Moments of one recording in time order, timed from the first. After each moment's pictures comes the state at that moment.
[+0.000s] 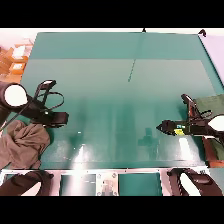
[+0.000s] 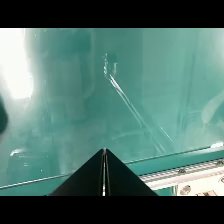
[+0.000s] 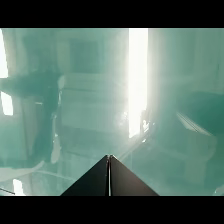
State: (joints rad) left arm -0.28 -0.93 0.94 1.37 -1.46 -1.78; right arm -0.13 -0.71 0.50 -1.02 1.16 1.42
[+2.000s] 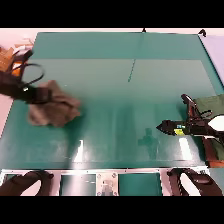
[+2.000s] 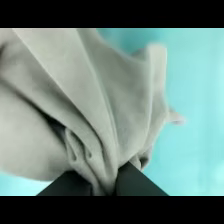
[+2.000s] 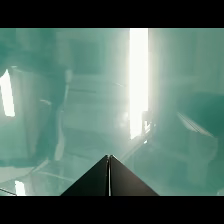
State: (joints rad) left arm -0.22 -1.00 1.23 1.41 -1.39 -1.66; right arm -0.13 -0.71 0.50 -1.01 1.15 1.42
